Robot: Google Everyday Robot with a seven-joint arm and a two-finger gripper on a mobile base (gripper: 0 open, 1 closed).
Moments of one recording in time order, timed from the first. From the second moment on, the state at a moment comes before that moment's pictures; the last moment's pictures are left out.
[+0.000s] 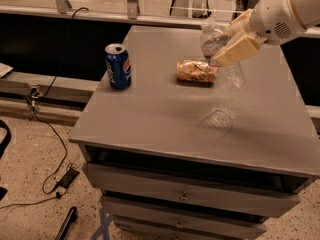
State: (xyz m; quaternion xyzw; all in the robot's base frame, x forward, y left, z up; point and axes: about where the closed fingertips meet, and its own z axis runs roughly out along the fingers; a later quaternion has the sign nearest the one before) arm 0.567 -0.159 0.992 -0.56 0.72 0.10 0.39
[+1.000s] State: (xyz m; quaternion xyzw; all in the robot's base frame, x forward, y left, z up) arm 0.557 -0.159 0.974 -0.67 0.68 -0.02 0.28
